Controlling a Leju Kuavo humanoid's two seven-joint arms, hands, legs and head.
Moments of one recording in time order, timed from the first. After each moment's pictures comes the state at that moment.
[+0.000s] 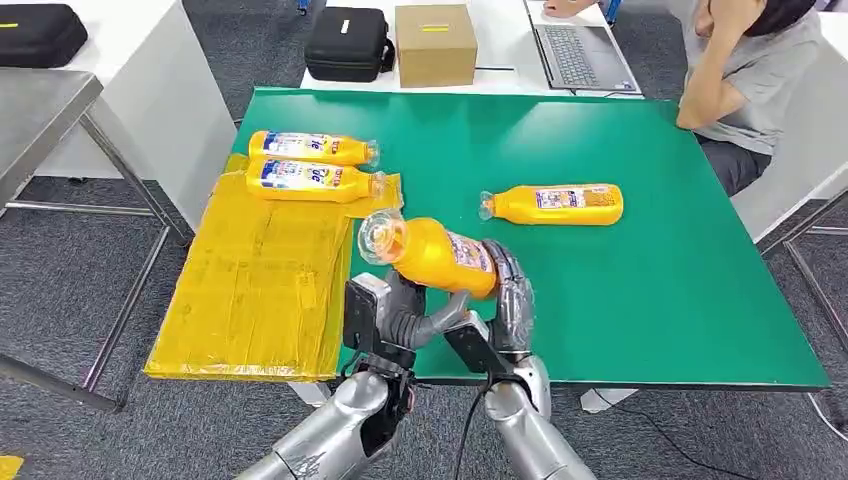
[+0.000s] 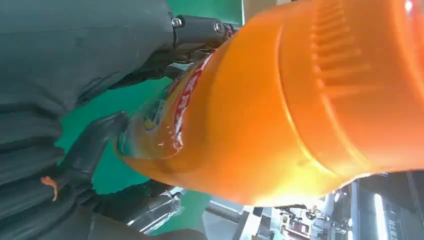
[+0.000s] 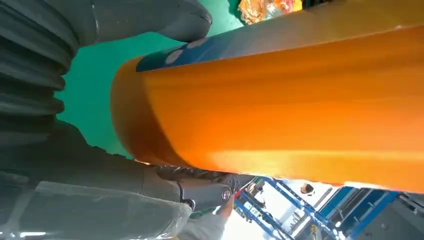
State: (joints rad) left arm -0.44 -0.34 -0.83 -0.85 0.44 0.28 -0.61; right arm -0.30 0.19 0.33 -0.87 0.43 -0.70 -0.70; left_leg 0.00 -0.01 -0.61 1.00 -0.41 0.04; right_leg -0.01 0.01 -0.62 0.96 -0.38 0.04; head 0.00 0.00
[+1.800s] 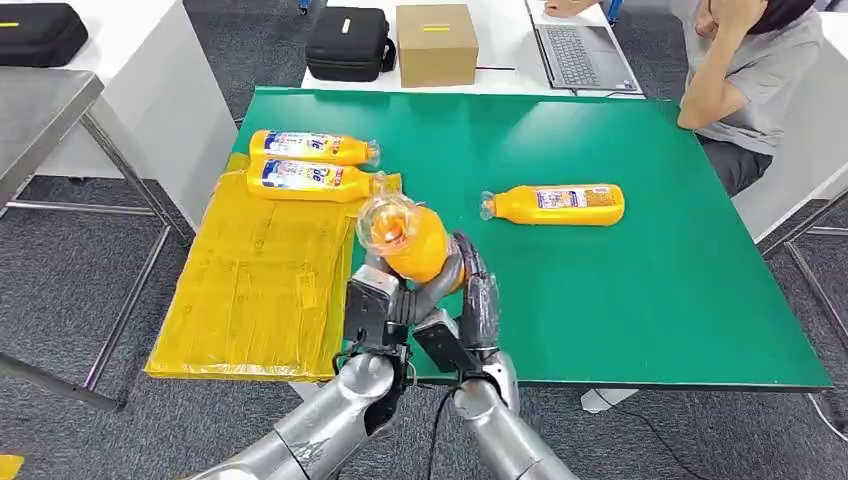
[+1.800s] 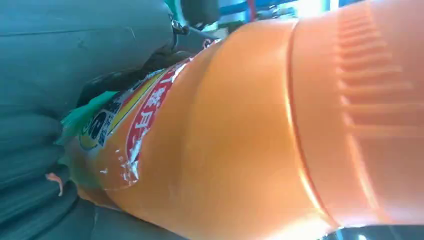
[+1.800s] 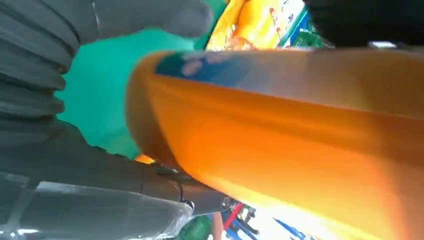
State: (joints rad) left arm -0.51 -0.35 -0.86 -0.88 0.29 0.56 -0.70; right arm -0.34 0.25 0.48 -0.82 0.28 -0.70 -0.70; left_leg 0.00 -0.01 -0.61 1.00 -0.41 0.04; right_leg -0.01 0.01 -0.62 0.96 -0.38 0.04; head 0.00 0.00
